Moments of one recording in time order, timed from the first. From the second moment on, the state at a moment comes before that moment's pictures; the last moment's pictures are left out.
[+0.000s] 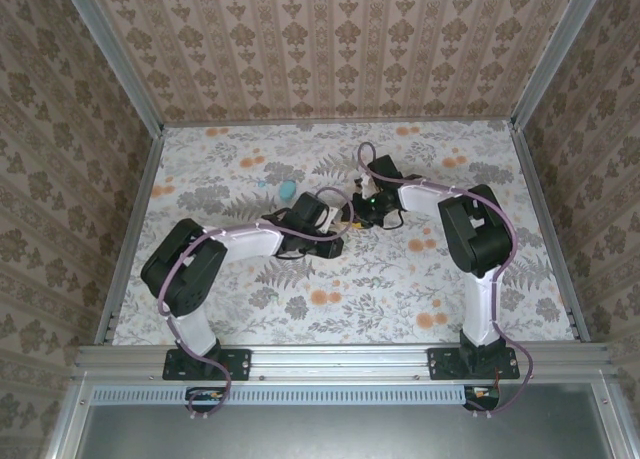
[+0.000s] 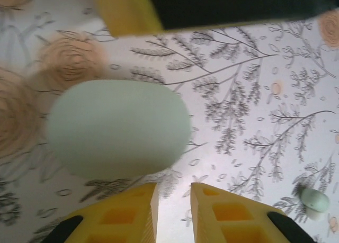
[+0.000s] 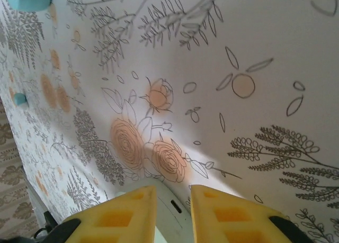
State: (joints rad) left arm -0.78 1.76 0.96 -0.15 0.30 -0.38; right arm 0.36 2.04 1.31 -0.38 -0.61 0.55
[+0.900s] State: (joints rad) left arm -0.53 1.87 1.04 -0.09 0.45 -0.42; right arm 0.51 1.83 1.00 -0.31 -0.50 0.61
